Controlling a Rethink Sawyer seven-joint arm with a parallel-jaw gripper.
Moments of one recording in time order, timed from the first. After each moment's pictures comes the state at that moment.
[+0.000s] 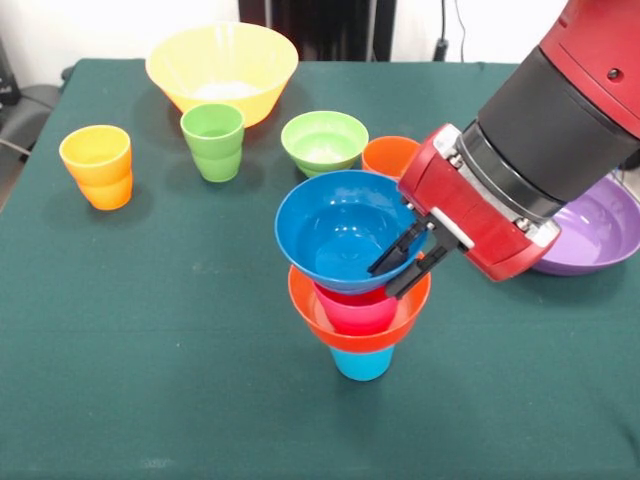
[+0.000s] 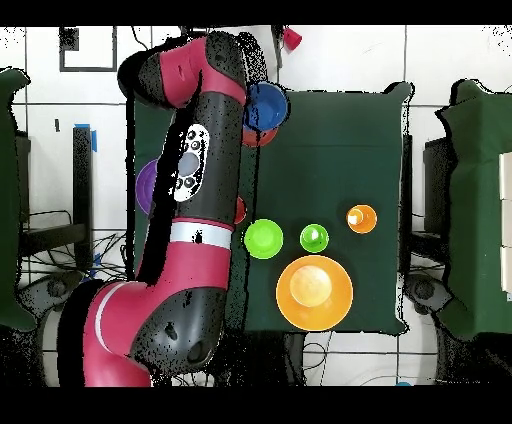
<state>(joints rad) 0.10 0.05 -0.64 0.34 0.05 1.16 2.46</state>
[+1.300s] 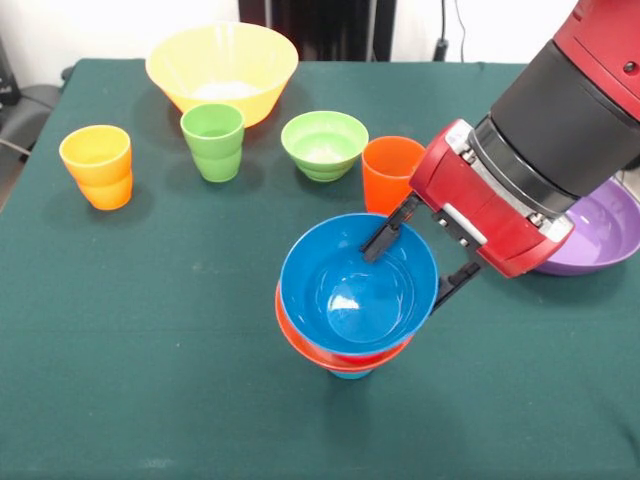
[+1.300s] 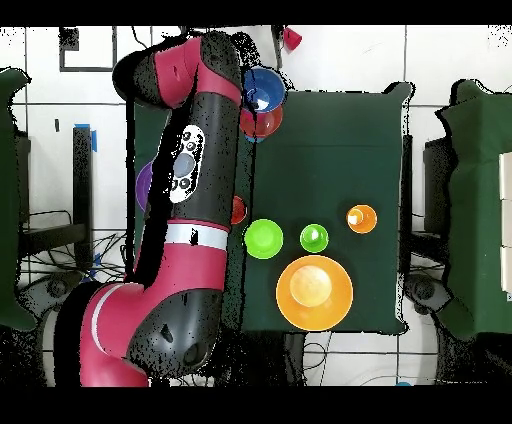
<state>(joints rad) 0.10 0.04 -0.64 0.35 0.05 1.16 2.46</state>
